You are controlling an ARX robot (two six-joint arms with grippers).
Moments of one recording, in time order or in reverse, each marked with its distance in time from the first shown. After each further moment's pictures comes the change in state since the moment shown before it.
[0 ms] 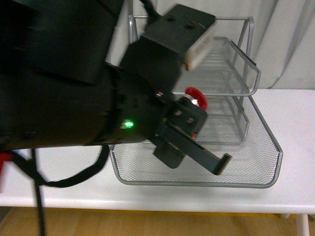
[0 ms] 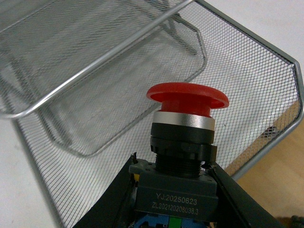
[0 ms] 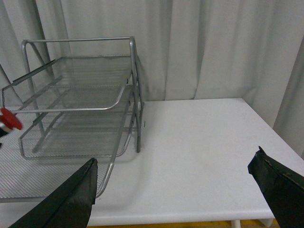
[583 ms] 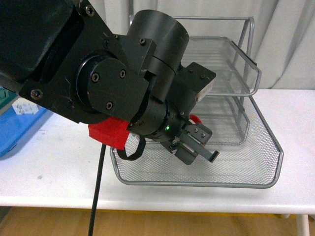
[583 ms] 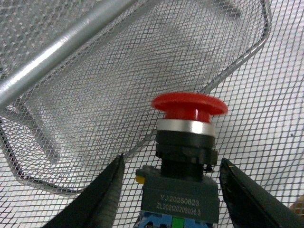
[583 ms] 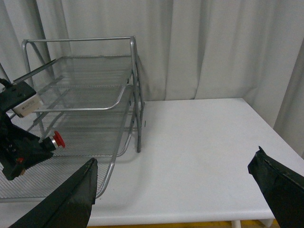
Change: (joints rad) left arm 0.054 0.385 0.325 -0.080 0.007 0.047; right arm 0.000 0.000 0.000 0.000 0.000 0.000
